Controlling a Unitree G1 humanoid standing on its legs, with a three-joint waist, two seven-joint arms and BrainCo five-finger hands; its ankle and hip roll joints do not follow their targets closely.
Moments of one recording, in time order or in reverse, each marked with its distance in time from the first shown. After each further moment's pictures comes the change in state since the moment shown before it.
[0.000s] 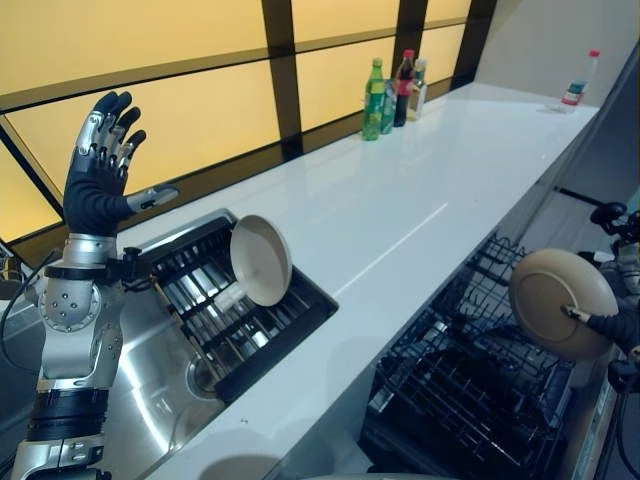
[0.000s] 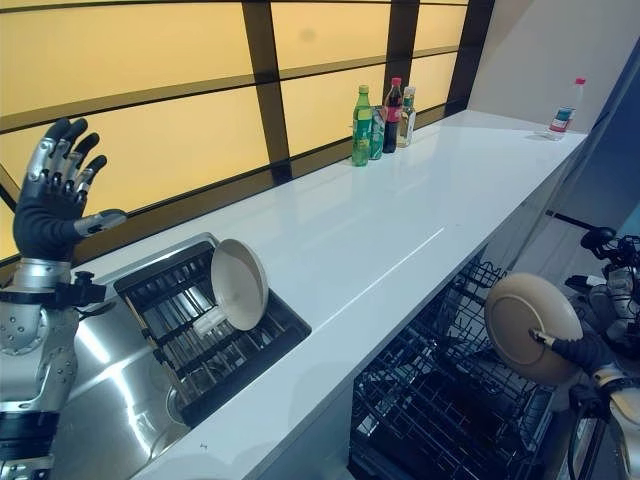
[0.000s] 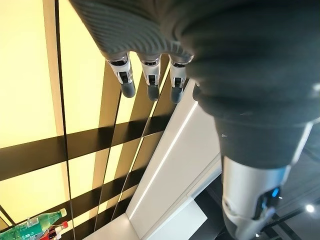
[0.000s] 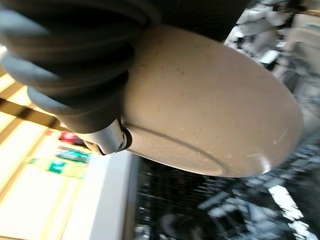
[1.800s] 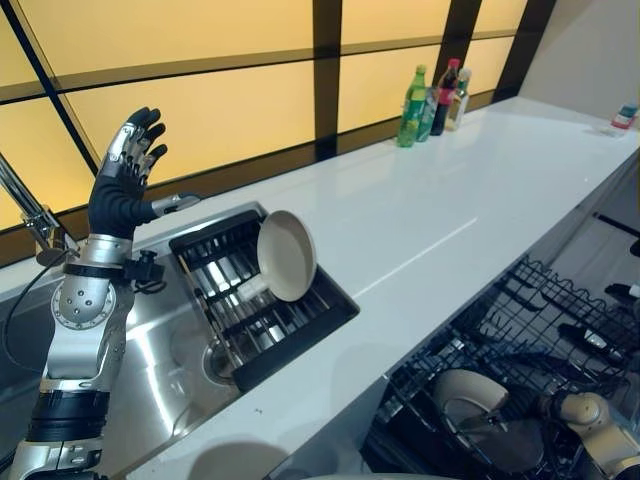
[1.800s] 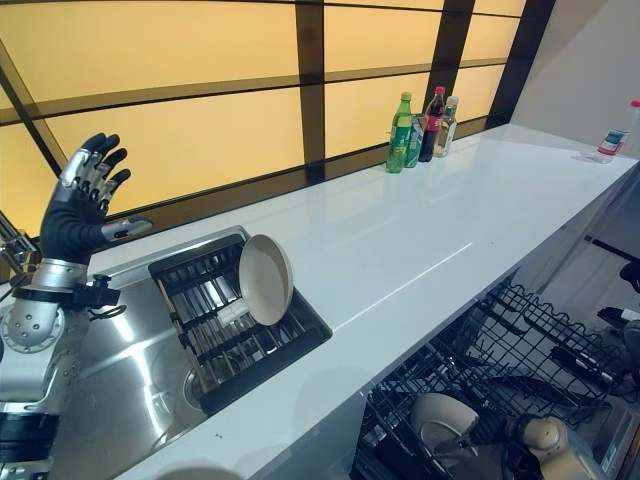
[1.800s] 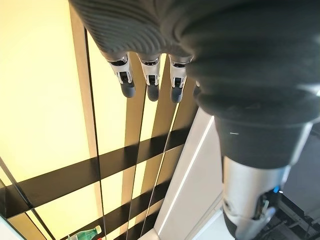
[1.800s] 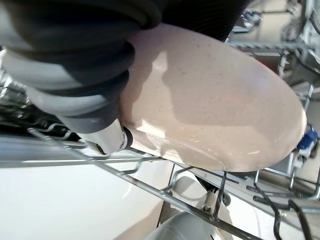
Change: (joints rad) left arm 0.012 0.013 -0.047 -0.039 0.061 0.094 0.022; right arm -0.030 0.045 0.534 0.148 -0.446 0.031 0.277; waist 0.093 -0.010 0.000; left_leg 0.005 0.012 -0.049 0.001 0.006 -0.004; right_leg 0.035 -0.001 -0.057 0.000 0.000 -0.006
